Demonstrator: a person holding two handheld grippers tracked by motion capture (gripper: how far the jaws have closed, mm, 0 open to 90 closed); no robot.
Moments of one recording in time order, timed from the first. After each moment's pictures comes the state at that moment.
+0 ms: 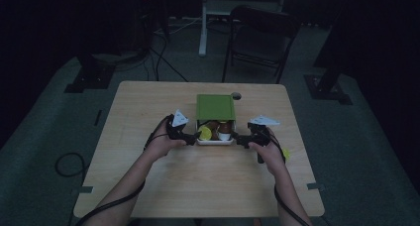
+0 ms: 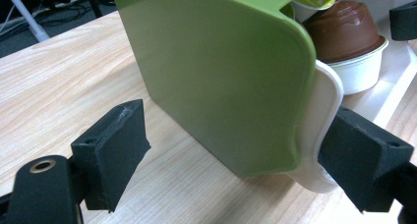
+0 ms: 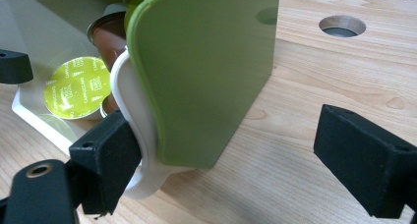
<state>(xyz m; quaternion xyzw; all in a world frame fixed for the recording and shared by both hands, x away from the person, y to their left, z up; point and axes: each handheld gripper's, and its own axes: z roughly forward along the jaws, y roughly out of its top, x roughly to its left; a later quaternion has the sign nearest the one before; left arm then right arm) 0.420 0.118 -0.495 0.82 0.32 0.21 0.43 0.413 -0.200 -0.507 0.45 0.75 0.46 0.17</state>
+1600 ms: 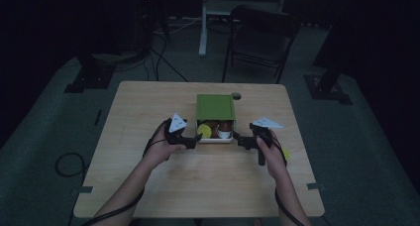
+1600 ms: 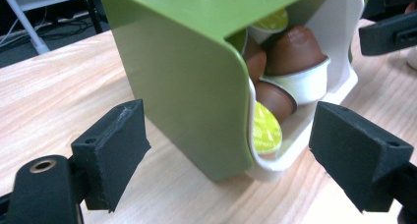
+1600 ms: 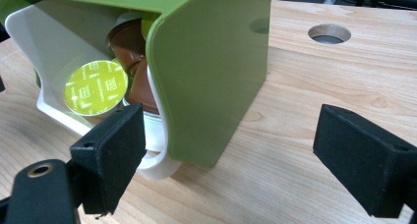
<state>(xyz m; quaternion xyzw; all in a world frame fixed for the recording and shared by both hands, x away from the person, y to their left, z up) 0.394 0.119 -0.489 0.80 0.33 0.21 0.47 0.400 -0.202 -0.501 0.45 0.73 0.47 0.19</state>
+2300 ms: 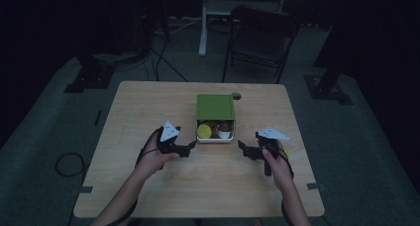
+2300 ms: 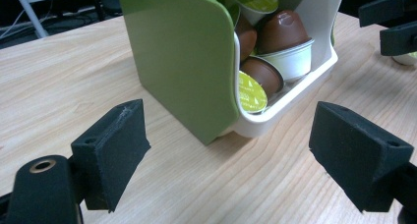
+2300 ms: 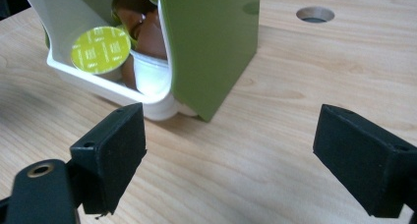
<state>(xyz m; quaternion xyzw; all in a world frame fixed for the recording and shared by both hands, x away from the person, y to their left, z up) 0.365 0.138 -0.493 0.79 0.34 0.21 0.47 0.365 -0.218 -0.509 0.46 0.73 0.46 0.20</state>
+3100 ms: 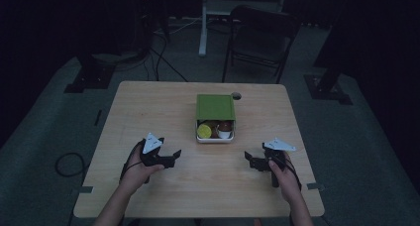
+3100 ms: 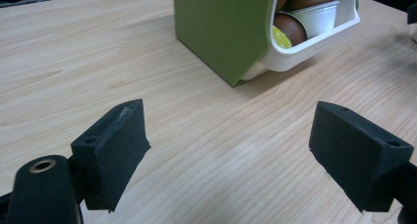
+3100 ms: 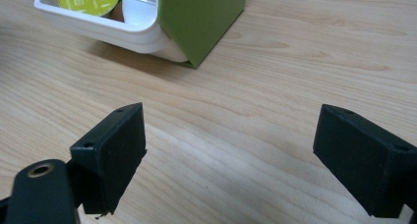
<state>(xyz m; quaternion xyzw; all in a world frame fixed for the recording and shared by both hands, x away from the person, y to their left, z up) 0.328 0.183 -0.506 0.77 0.40 0.21 0.46 0.336 -0.238 -0.526 0.46 0.74 0.44 0.20</state>
